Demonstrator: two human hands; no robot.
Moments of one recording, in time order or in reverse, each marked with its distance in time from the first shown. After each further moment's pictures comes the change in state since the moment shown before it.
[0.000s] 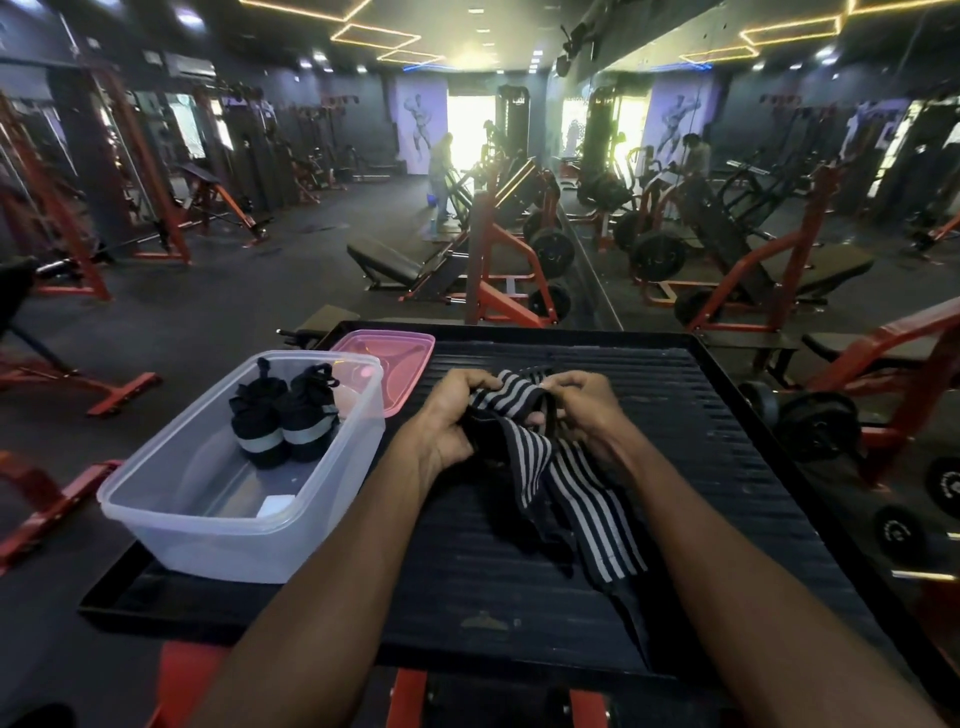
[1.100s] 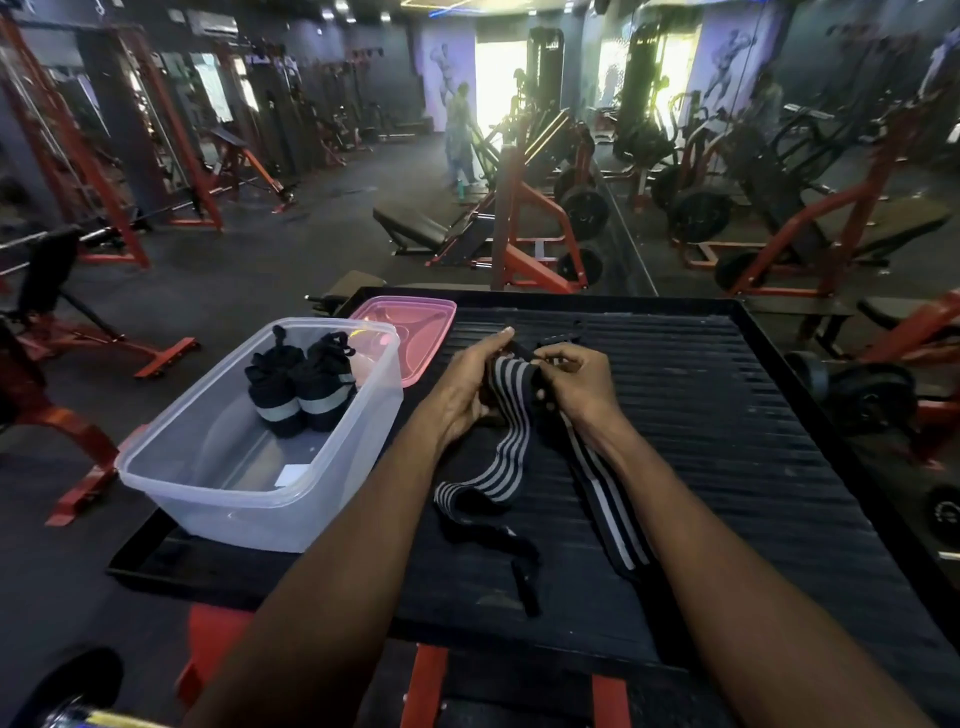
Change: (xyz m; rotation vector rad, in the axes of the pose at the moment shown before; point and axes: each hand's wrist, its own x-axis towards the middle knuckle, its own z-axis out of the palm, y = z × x) left_hand 0.032 -0.007 -0.022 0.165 0.118 0.135; right_hand -0.008 0.013 0.039 -0.002 0.012 -0.302
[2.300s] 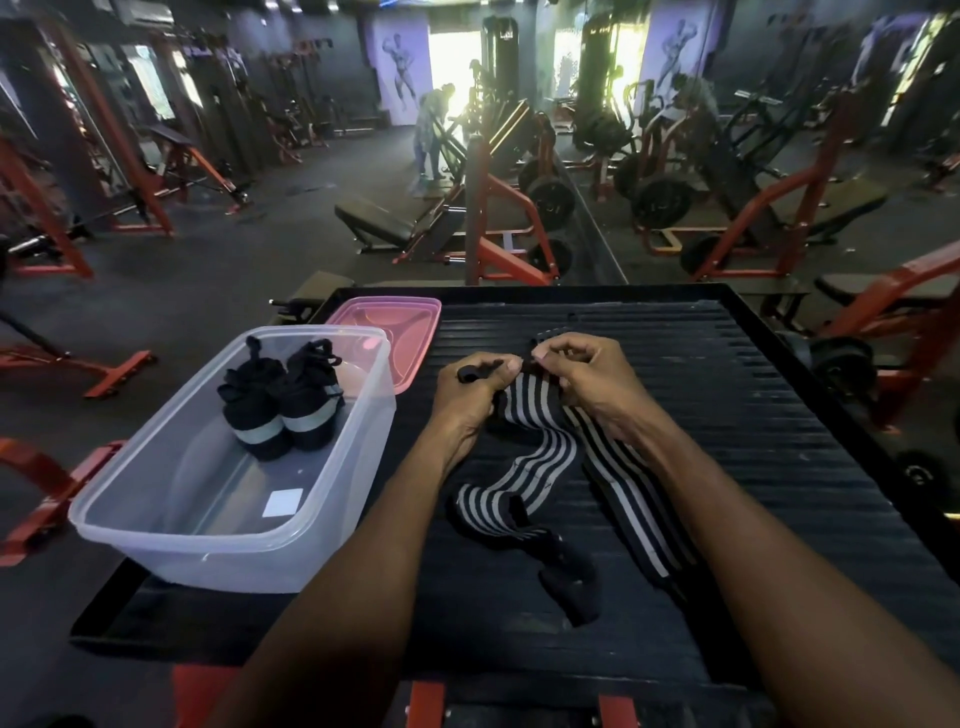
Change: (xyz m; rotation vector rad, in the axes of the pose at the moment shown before) left_hand 0.032 -0.038 -0.018 0.091 0.089 0.329; right_hand 0.004 -0.005 -0.011 -0.033 -0.100 -0.002
